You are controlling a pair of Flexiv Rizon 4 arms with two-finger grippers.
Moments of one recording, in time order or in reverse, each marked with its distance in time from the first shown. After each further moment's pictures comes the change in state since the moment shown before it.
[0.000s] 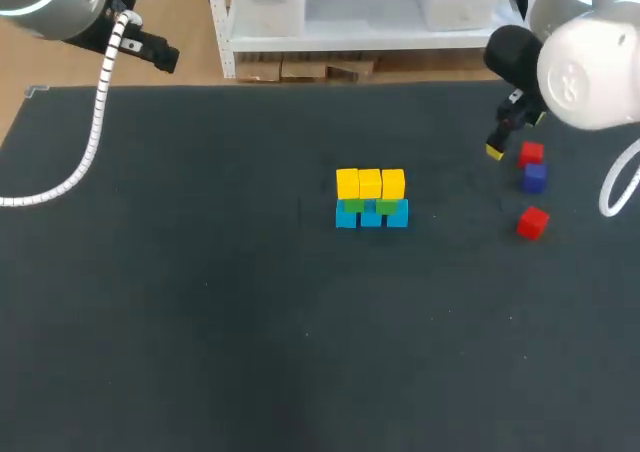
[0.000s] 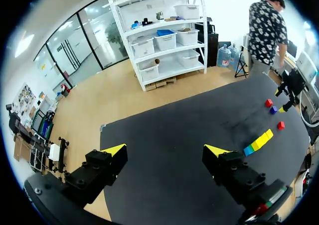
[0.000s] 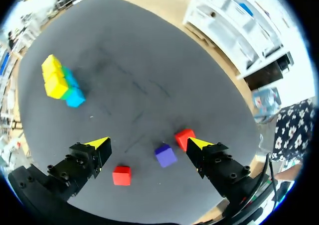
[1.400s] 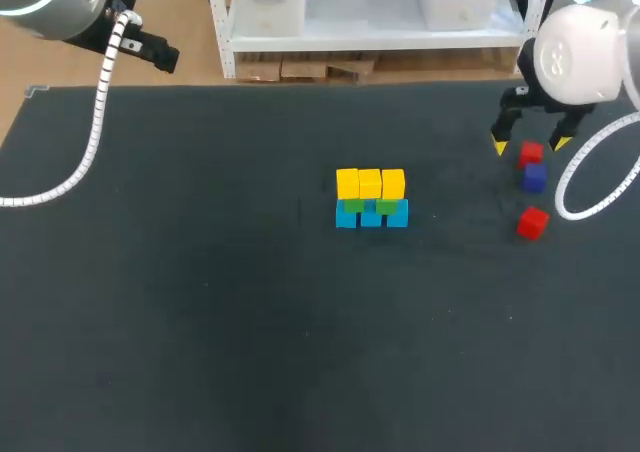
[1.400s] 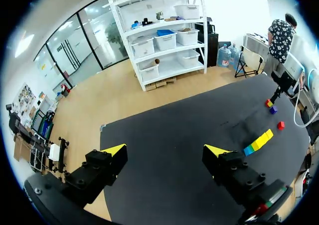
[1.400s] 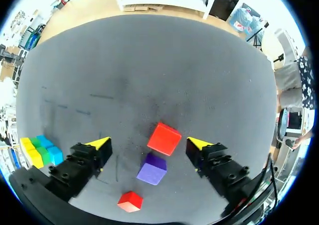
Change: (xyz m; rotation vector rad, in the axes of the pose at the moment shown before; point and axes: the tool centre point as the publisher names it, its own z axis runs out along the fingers) left arm 0.000 0.000 0.000 0.000 0.000 0.000; right arm 0.005 -0.042 0.055 -0.072 0.088 0.634
